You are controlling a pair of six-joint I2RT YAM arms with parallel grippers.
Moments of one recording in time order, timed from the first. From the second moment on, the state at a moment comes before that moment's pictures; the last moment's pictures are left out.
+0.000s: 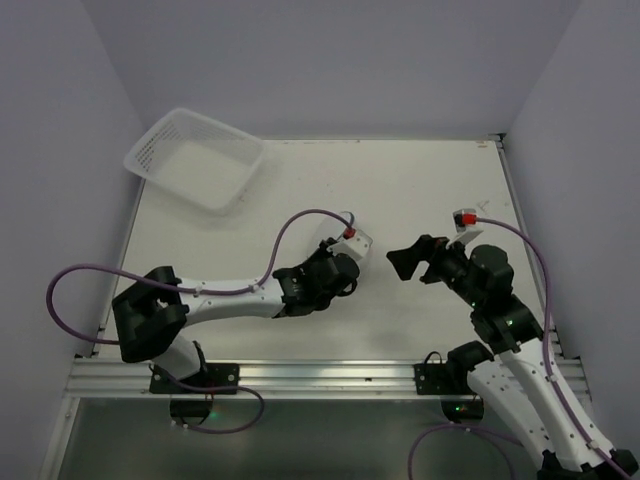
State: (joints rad) left arm -1.12 1.58 0.96 -0.08 -0.83 0.02; right arm 0.38 0.55 0.63 -0.37 -0.17 0.49
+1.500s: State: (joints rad) left arm -0.86 1.21 0.73 -0.17 -0.14 -1.10; right arm 0.38 0.69 0.61 -0.36 -0.18 0.61
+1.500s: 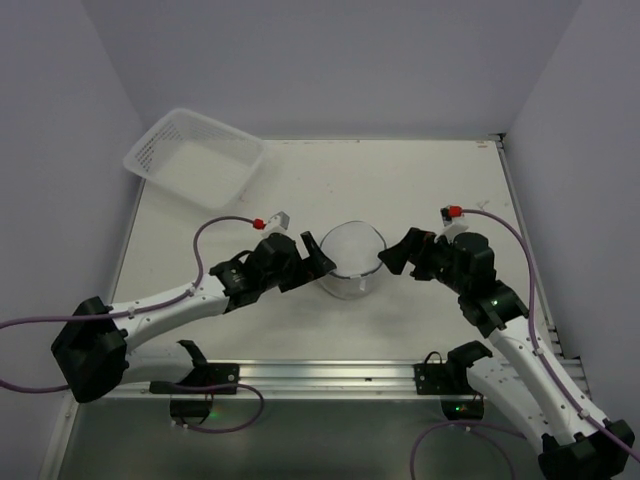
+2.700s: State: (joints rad) left arm -0.82 1.36 0.74 0.19 -0.02 -1.18; right arm 0.49 0.85 0.46 -0.19 -0.20 0.65
